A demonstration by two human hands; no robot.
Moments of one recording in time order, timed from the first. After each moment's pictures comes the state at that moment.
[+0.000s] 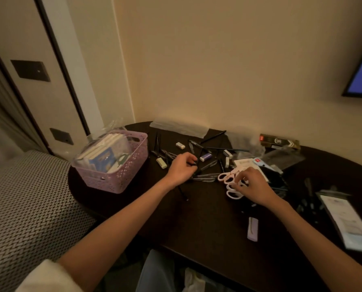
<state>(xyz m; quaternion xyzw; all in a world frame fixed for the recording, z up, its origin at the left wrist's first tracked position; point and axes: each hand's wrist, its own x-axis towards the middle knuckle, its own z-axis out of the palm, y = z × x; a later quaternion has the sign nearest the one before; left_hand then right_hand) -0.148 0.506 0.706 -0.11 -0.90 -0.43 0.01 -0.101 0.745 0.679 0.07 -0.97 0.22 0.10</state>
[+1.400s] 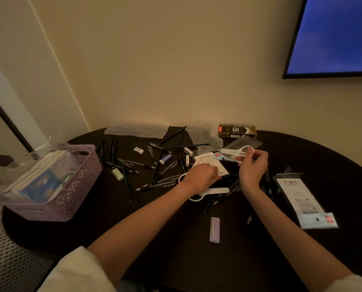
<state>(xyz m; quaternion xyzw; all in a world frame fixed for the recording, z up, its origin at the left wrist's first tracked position) -0.167 0.673 0.667 -0.41 -0.91 -0.10 0.02 -0.108 0.804 0.685 -0.26 -0.61 0.62 0.41</state>
